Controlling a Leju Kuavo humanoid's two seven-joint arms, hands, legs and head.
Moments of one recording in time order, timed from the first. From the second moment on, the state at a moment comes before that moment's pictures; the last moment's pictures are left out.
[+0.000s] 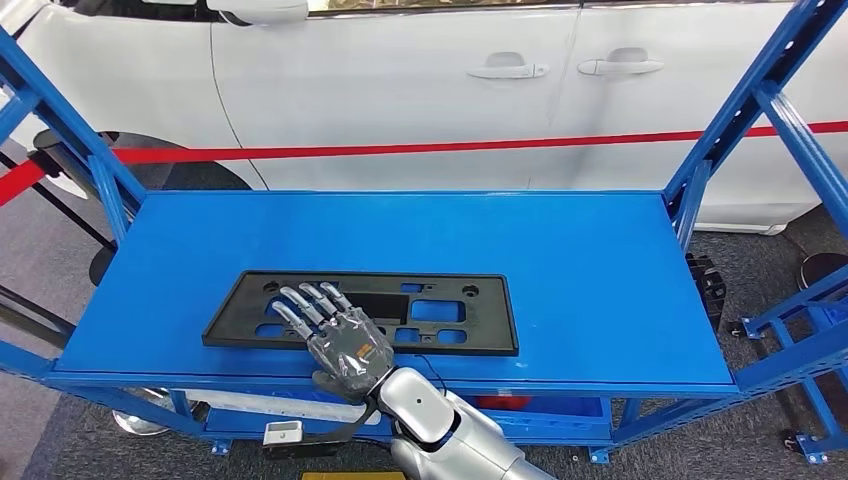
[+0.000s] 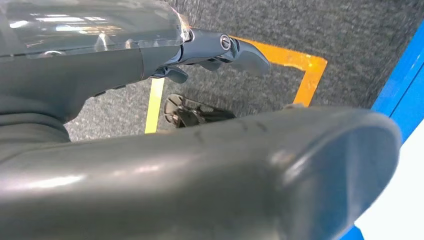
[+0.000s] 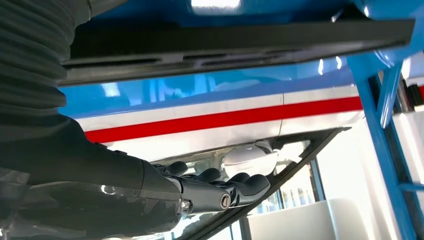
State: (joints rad) left arm -0.06 -0.08 1.24 -0.23 -0.76 -0.06 -0.33; right arm -0.49 0.28 0.94 -0.80 1.28 -0.56 -0.13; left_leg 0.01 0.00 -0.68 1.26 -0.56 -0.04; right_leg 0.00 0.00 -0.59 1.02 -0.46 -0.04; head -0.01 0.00
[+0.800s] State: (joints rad) left arm -0.08 -0.07 1.24 -0.23 -0.79 -0.06 -0.33; right arm -0.62 0.34 0.94 -0.51 1.37 -0.59 0.07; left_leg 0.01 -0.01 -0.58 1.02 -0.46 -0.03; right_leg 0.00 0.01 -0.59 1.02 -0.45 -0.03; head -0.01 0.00
